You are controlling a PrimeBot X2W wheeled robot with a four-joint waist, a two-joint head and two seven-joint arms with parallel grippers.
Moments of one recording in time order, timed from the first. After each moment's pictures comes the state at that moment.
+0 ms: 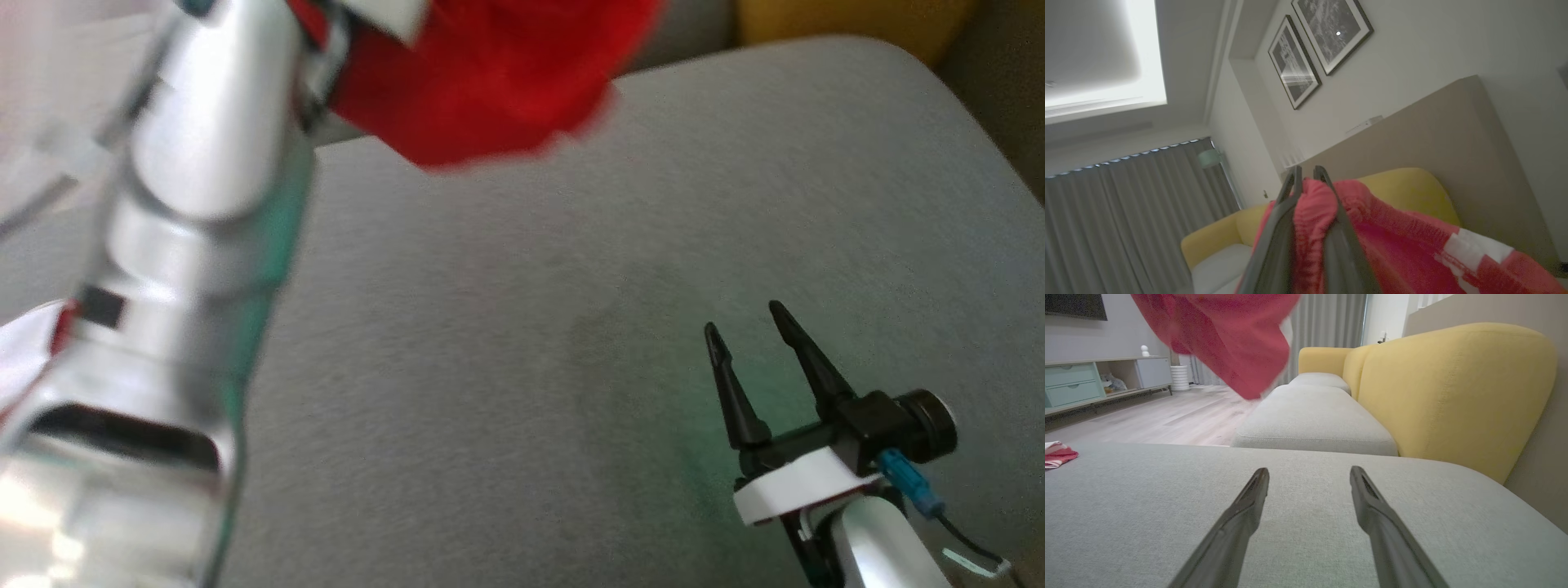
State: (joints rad) left arm -1.17 0.07 -0.39 0.63 -0.06 -0.13 -0.17; right arm -0.07 -0.06 0.18 0.23 -0.02 0.13 -0.26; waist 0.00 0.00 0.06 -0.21
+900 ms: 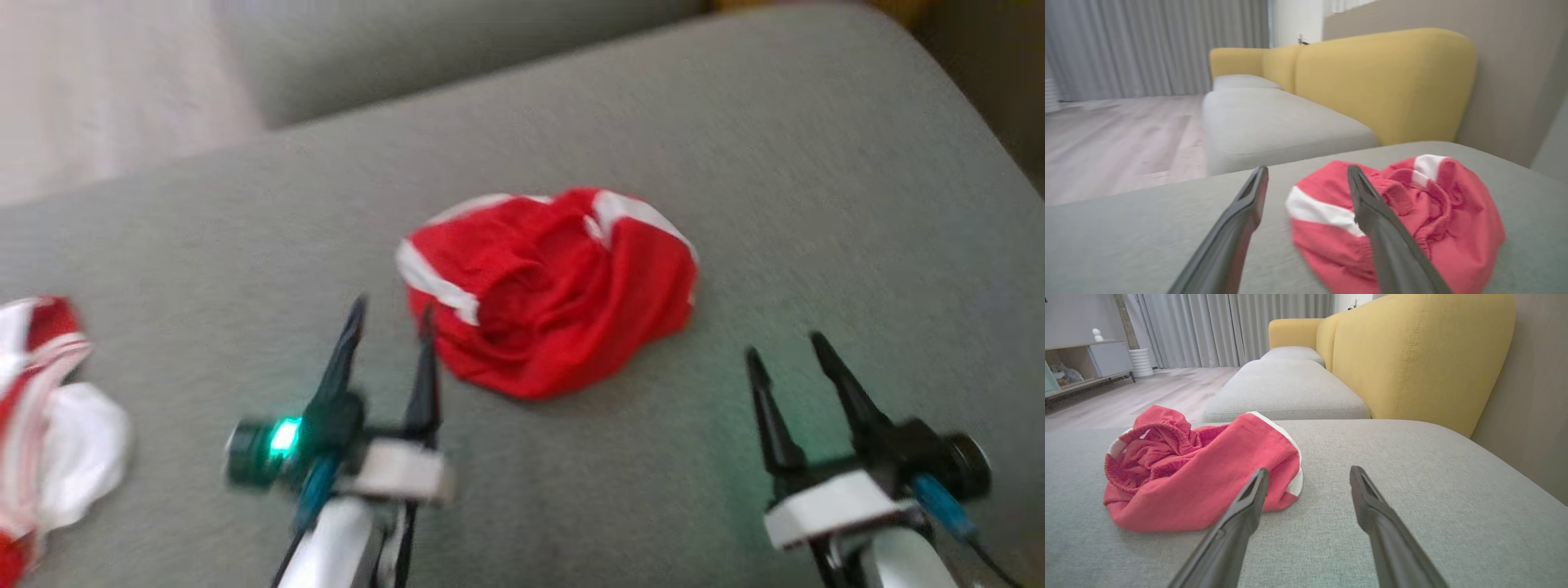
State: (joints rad) left arm -0.27 0.04 -0.44 0.37 -0.22 0.19 -0.25; right arm -0.03 -0.05 0.11 0.25 0.00 0.13 -0.26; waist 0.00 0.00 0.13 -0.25
